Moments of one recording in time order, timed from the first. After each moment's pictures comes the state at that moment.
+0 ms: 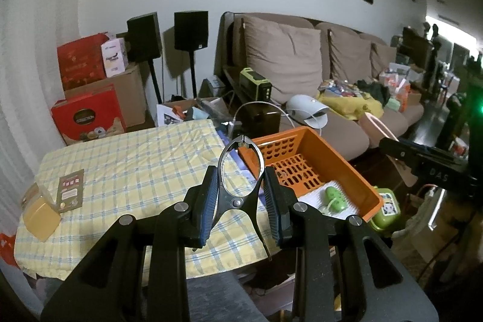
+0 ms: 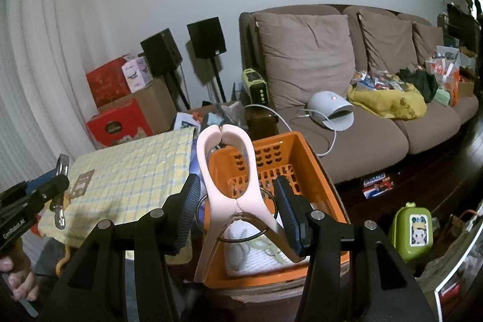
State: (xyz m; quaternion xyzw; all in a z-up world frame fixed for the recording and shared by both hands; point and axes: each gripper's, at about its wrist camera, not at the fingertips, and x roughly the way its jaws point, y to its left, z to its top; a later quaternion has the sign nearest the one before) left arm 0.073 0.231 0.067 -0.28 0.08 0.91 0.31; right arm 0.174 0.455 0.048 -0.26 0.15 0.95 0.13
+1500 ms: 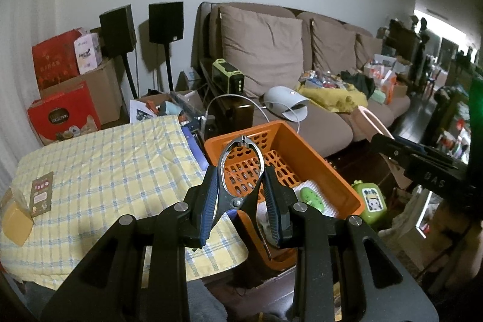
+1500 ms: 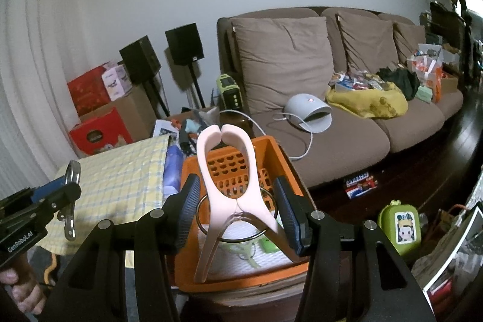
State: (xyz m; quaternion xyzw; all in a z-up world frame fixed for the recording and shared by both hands) left arm 0.074 0.289 0.058 -0.31 0.08 0.88 0.34; right arm 0.187 0.484 0.045 -0.25 0.15 0.94 0.18
